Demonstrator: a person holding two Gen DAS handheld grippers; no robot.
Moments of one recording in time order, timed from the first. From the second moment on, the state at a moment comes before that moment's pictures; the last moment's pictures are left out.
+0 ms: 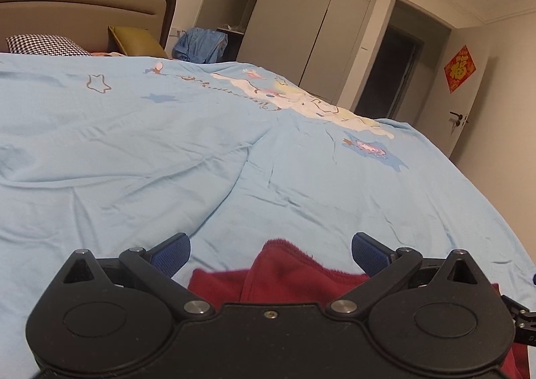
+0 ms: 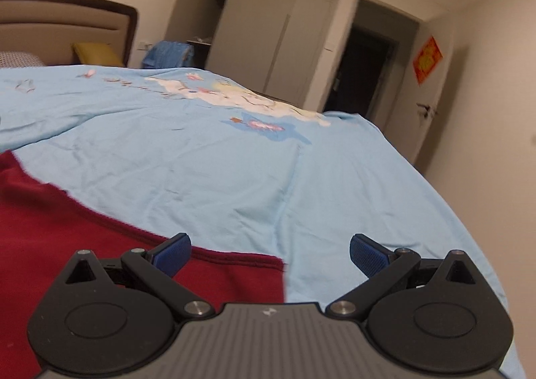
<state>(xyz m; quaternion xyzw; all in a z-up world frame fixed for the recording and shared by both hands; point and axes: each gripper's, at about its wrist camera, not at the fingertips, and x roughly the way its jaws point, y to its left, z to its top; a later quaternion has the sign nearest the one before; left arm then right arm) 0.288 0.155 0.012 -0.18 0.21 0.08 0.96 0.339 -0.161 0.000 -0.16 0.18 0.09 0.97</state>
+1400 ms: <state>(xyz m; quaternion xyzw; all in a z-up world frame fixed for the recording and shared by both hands) 0.182 0.151 -0.054 -0.30 0.34 0.01 0.89 0.190 -0.107 -0.075 -0.09 0.18 0.12 0.97</state>
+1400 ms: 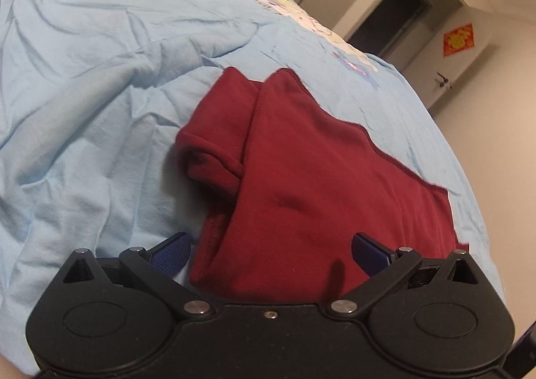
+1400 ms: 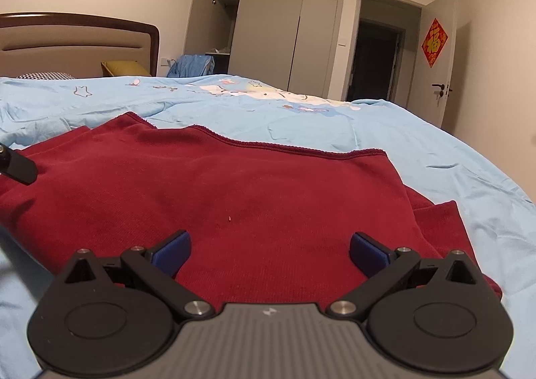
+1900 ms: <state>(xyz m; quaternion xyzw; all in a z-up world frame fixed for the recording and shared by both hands) 0.188 0.163 -0.057 -0.33 0.34 0.02 0.88 0.188 -0.107 -0.079 -0.08 0.18 0.12 0.97</state>
